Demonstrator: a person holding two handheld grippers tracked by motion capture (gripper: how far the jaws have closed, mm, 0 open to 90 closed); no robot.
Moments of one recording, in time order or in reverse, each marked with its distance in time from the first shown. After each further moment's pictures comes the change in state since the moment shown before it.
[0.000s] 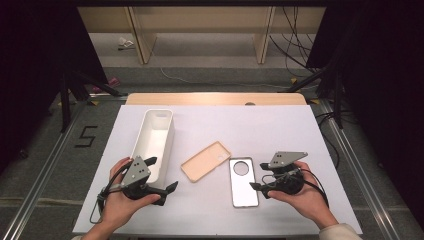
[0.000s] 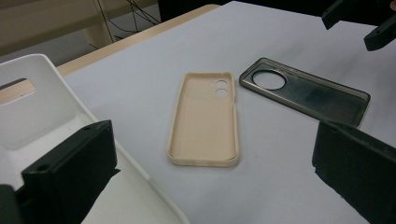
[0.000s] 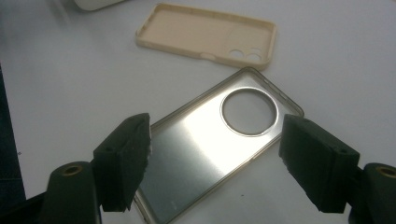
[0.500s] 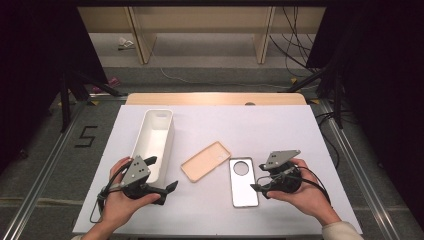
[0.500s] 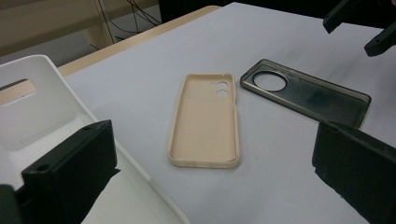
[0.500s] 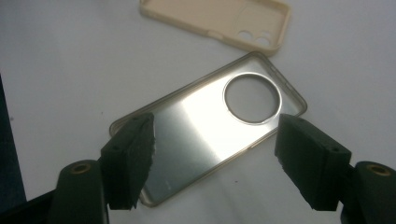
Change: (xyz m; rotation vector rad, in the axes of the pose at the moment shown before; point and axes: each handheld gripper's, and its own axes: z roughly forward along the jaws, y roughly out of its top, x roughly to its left) left arm 0.000 0.001 0.001 0.000 0.000 0.000; right arm 0.002 0.010 0.002 0.121 0.004 -0.106
